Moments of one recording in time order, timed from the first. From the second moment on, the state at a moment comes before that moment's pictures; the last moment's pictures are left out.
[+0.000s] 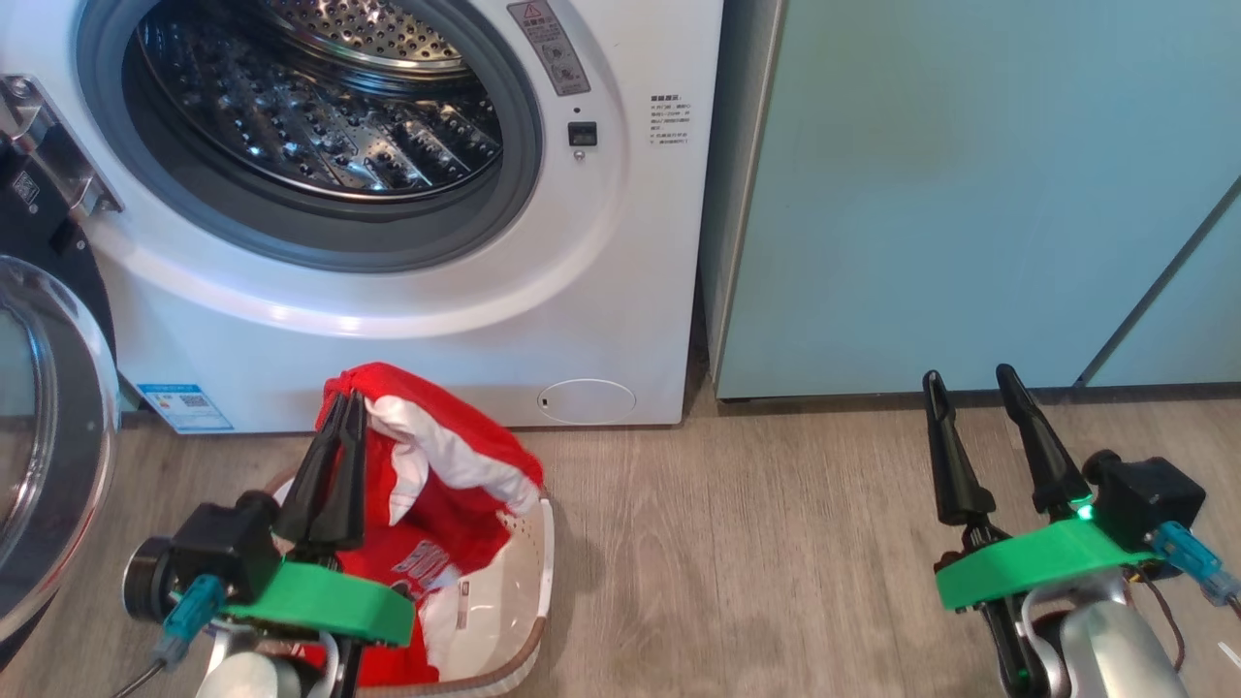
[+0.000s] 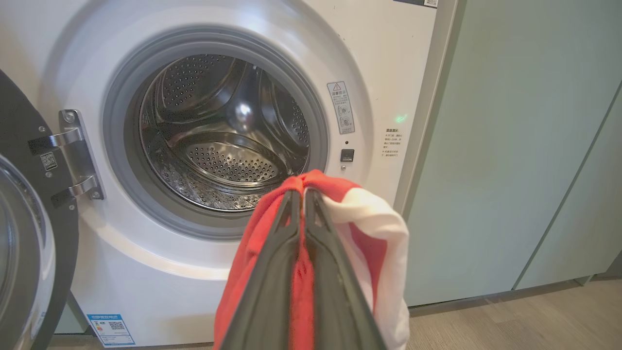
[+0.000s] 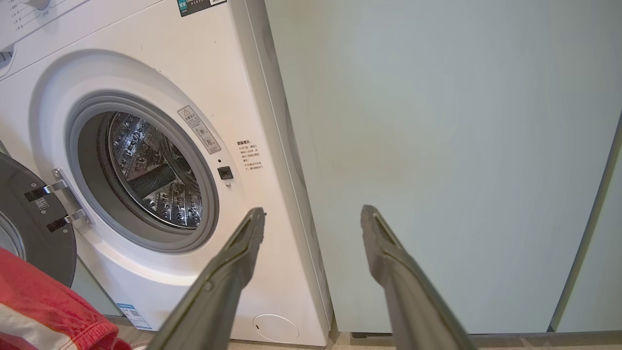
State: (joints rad) left arm 0.01 0.05 -0.06 0.00 -0.17 -0.06 -0.25; right arm -0.04 -0.05 0.00 0.16 0.27 0.13 -0.25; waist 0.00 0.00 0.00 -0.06
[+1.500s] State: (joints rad) left arm -0.99 0.21 0.20 0.22 -0.15 -0.13 -0.26; right arm -0.30 -0.05 0.10 0.08 0.35 0.13 -0.25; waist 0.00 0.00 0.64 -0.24
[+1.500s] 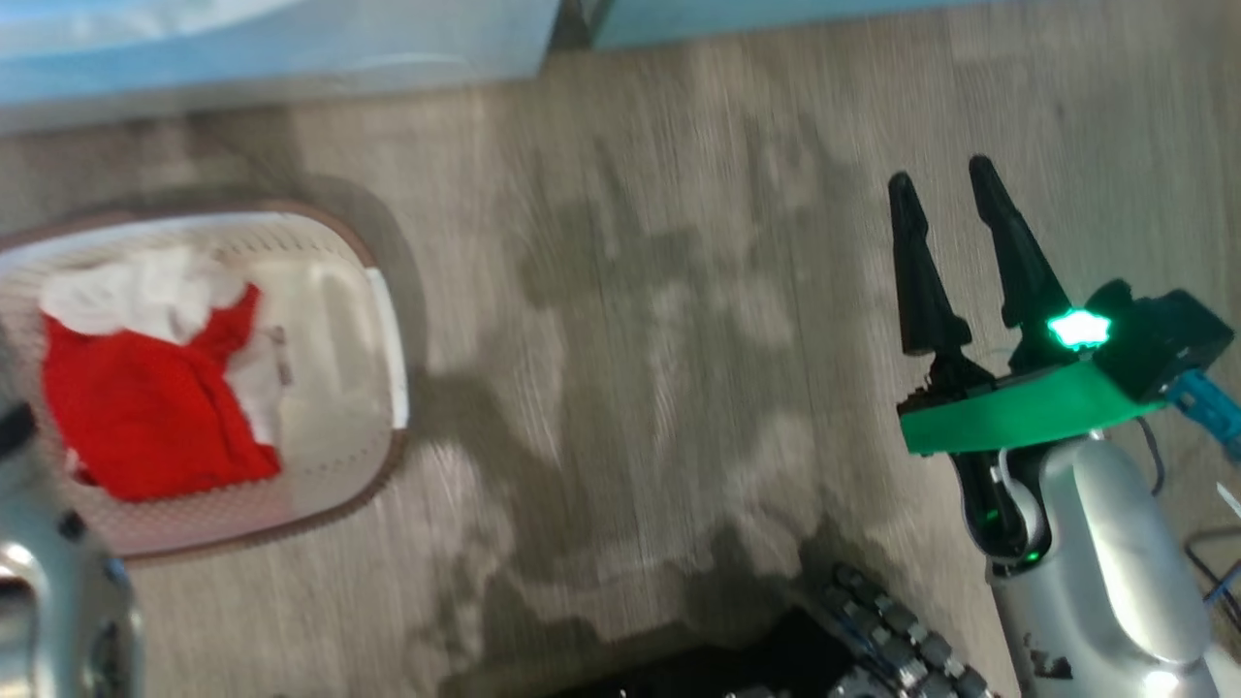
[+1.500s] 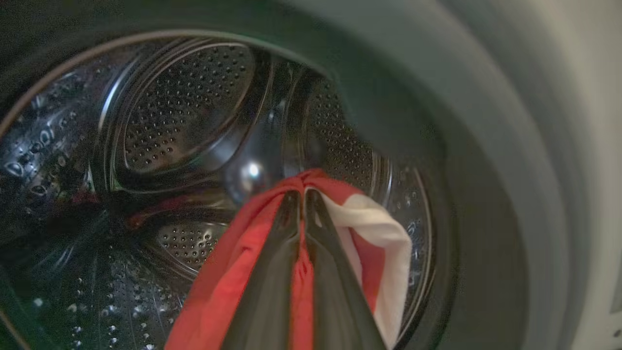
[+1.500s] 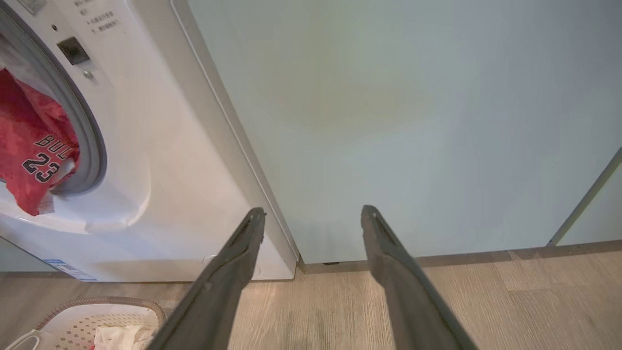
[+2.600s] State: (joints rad) left arm -1.55 0.54 -0.05 0.52 -0.12 -0.09 -0.26; right arm -0.42 -0.05 0.20 0.07 0.44 0.13 -0.25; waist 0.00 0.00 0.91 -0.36
